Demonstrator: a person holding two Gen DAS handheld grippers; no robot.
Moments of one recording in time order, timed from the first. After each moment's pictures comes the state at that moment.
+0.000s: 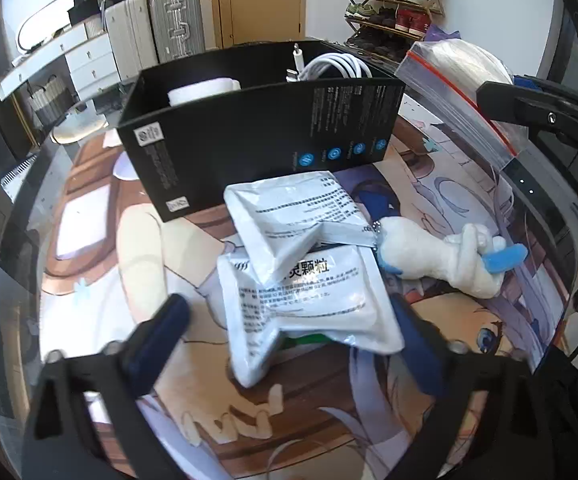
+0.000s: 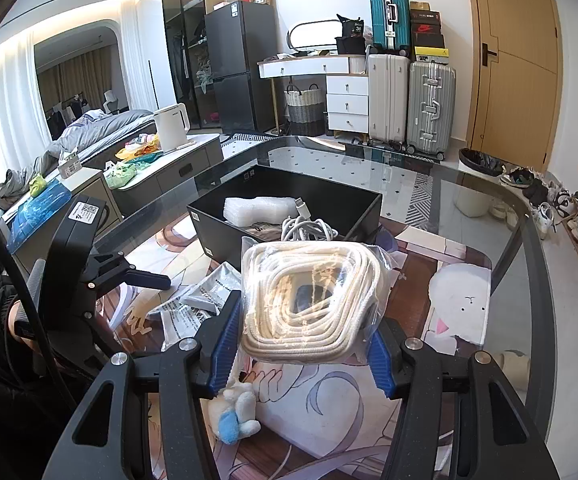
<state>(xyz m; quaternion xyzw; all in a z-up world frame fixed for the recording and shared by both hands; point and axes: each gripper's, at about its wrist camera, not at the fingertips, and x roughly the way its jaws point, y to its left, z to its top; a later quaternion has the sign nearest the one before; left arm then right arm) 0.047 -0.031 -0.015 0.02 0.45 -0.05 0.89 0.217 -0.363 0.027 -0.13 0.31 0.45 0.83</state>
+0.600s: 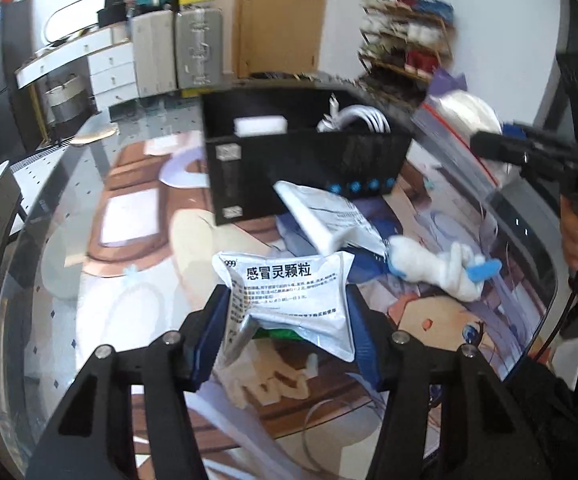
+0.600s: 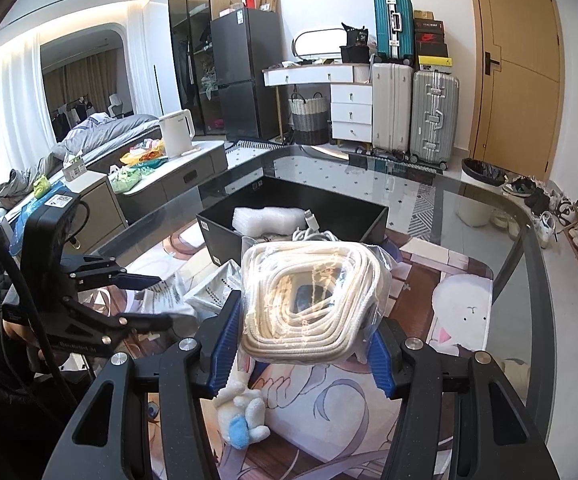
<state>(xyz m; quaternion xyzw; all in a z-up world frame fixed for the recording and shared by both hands) 0.002 0.012 0.011 -0.04 0.39 -0.04 0.92 0.211 -0.365 0.033 -0.12 0.29 0.46 0.83</state>
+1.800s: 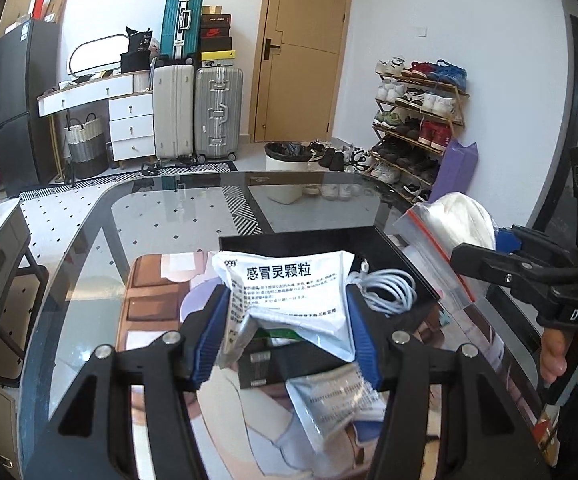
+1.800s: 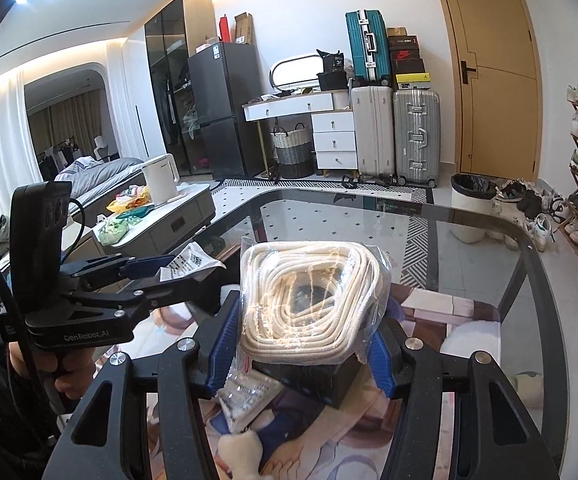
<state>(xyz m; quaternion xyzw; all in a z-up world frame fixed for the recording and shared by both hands) 0.076 0.035 0.079 -0.06 0.29 -0.01 0.96 0.241 -0.327 0.063 -0.06 0.26 0.44 0.86</state>
